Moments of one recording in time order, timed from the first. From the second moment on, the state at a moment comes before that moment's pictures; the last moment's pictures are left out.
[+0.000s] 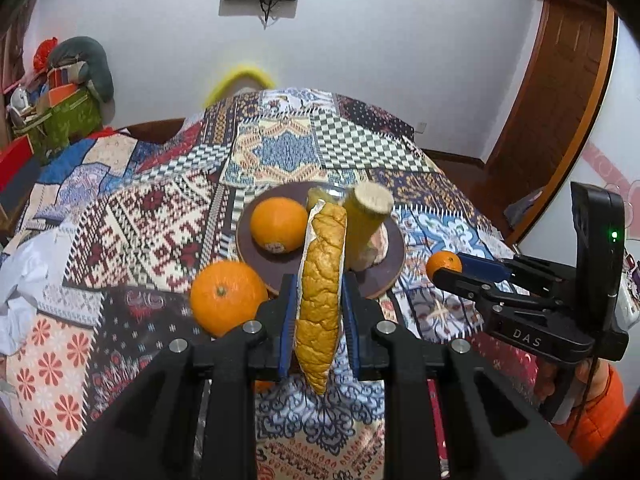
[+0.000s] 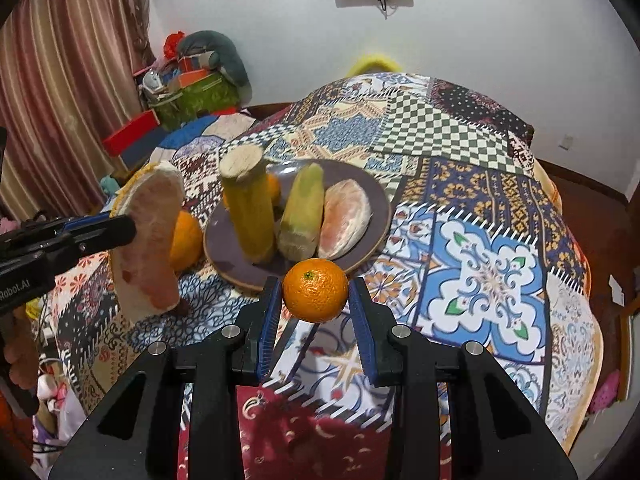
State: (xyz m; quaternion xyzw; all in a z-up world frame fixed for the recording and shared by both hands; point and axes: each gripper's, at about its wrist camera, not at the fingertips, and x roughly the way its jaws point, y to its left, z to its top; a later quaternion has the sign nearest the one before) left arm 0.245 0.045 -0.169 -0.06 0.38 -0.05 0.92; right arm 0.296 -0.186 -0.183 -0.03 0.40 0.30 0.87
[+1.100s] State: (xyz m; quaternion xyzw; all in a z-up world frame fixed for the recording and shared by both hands) left arm 0.347 0.050 -0.167 -0.05 0.37 -0.05 0.93; right arm 0.366 -0.171 -0.180 -0.04 0.37 0.31 0.88
